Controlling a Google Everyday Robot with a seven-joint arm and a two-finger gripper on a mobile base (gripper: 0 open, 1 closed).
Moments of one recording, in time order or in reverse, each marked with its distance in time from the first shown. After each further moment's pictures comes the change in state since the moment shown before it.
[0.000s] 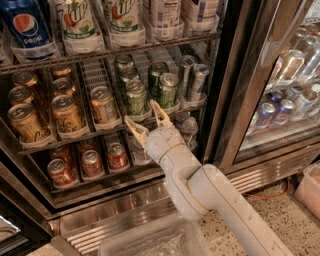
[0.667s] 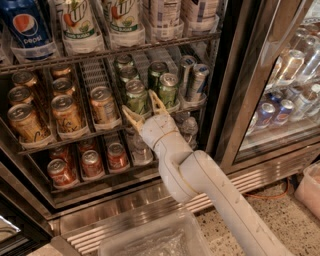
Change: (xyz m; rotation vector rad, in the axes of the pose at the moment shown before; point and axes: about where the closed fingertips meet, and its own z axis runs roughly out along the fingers) arm 0.008 -0.014 0.041 0.037 -0.002 -0.019
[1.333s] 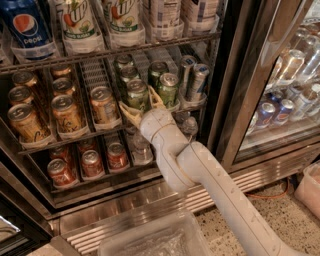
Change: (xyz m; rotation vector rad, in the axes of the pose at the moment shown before) arm 0.004 -0.004 0.022 -0.011 -0.001 -0.006
